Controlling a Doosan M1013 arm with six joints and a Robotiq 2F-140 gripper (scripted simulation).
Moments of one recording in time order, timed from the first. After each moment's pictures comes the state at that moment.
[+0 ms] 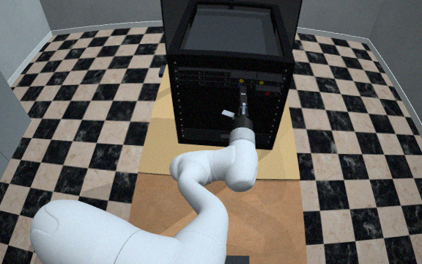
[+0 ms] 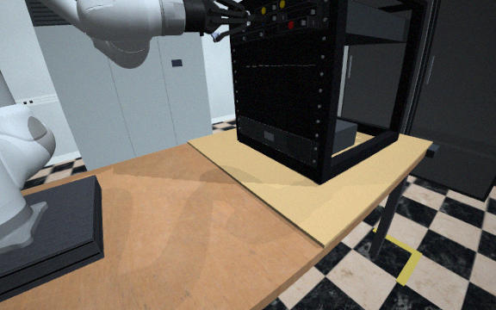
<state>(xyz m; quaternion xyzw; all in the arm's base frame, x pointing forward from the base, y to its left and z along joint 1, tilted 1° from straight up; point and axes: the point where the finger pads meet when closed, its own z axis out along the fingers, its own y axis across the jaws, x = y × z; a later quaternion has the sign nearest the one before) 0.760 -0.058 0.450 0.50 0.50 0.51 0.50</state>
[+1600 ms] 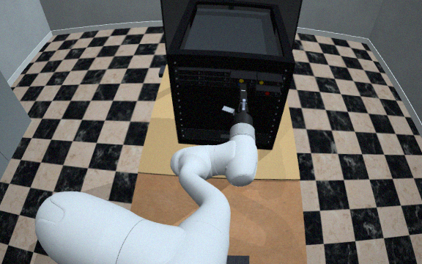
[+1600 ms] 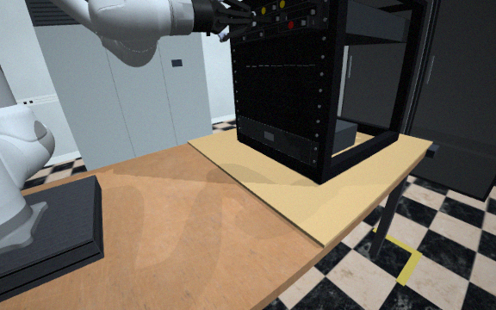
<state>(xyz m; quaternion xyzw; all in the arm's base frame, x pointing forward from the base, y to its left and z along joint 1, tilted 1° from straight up) 0.780 -0.058 0.450 0.50 0.50 0.50 0.50</state>
